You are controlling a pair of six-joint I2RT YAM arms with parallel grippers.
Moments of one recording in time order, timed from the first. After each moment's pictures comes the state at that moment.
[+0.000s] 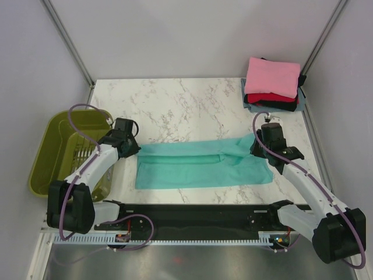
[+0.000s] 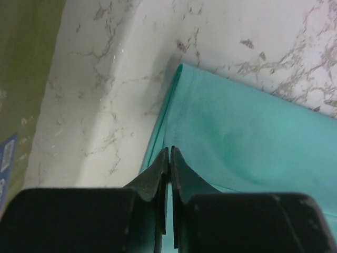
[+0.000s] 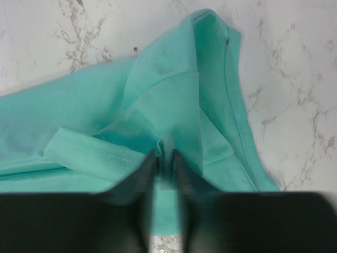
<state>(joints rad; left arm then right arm) -0.18 1.27 0.81 -0.54 -0.20 -0.58 0.25 1.04 0.72 -0.46 0.14 0.44</state>
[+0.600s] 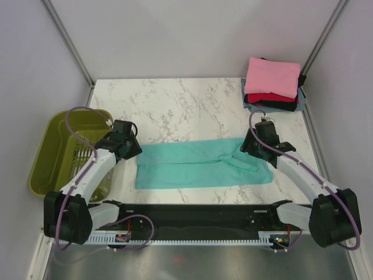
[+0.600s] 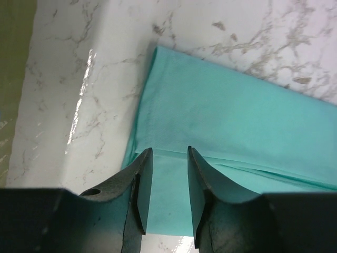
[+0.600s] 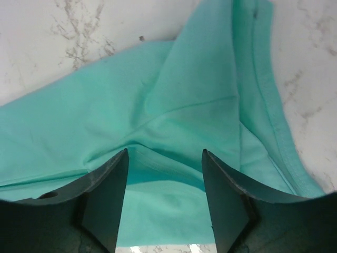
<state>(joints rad) -0.20 1.18 0.77 -0.58 -0.15 -0.61 0.26 1.13 0.69 -0.42 0.11 0.60</state>
